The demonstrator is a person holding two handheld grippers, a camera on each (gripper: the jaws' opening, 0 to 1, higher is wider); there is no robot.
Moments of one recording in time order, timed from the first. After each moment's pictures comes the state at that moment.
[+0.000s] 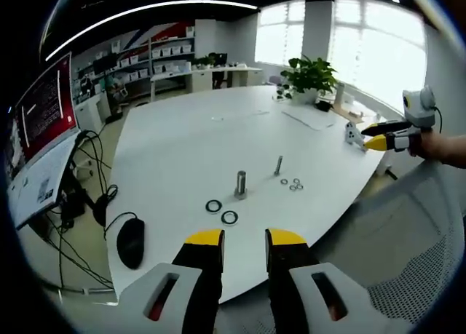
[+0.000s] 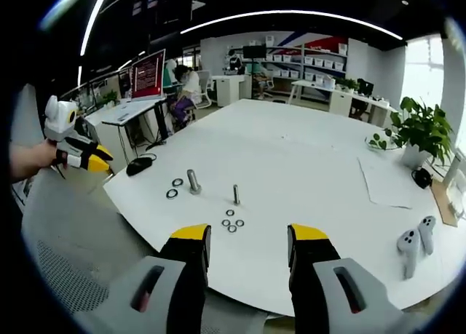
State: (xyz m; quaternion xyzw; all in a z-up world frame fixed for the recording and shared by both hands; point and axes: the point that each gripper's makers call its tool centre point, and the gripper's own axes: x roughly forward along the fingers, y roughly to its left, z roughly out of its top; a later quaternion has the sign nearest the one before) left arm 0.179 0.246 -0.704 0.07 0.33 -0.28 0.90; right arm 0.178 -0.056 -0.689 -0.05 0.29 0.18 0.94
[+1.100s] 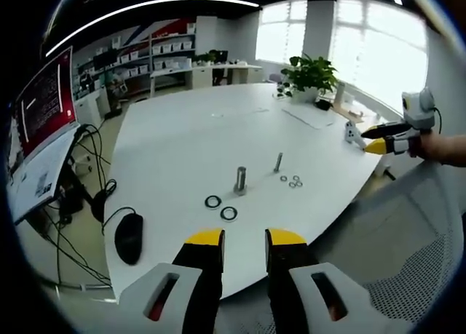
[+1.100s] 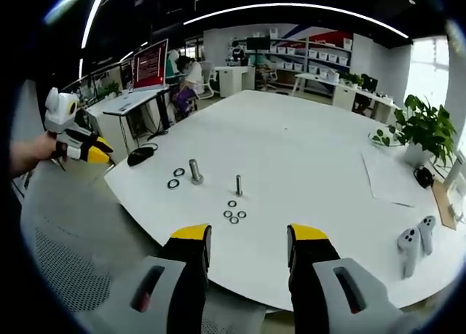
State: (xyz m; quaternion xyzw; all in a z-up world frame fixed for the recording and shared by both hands) left arm 0.177 0.250 -0.708 0.06 0.33 -0.28 0.90; right arm 0.174 -0.053 -0.700 -0.07 0.31 0.19 0.93
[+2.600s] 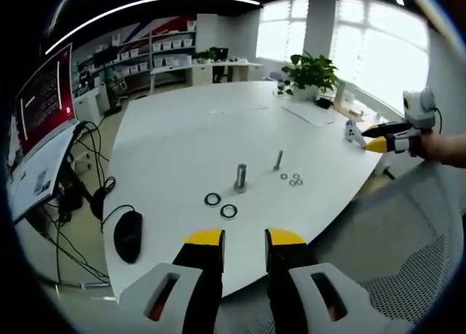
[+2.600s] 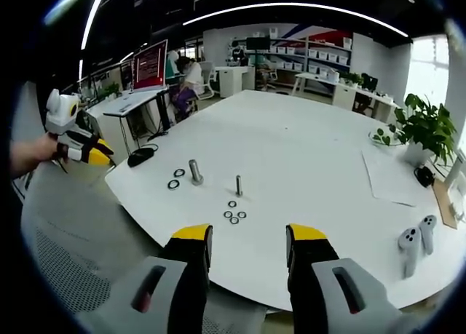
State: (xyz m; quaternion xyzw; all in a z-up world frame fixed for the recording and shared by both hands) left arm 0.178 0.250 -0.712 0.06 0.34 -0.28 0.89; right arm 0.175 -0.054 -0.699 -0.06 0.31 0.19 0.93
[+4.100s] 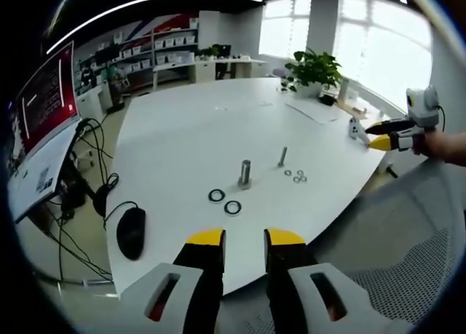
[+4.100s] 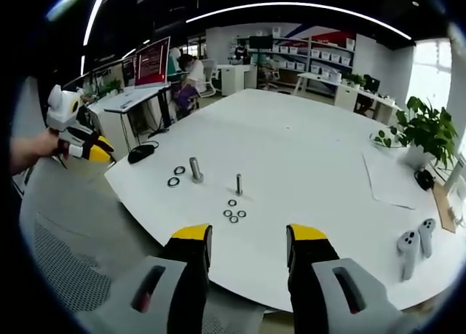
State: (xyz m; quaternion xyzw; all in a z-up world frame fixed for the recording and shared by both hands) left arm 0.178 0.255 -0.715 0.07 0.35 -0.27 0.89; right arm 0.175 -0.053 -0.701 -0.07 0.31 0.19 0.93
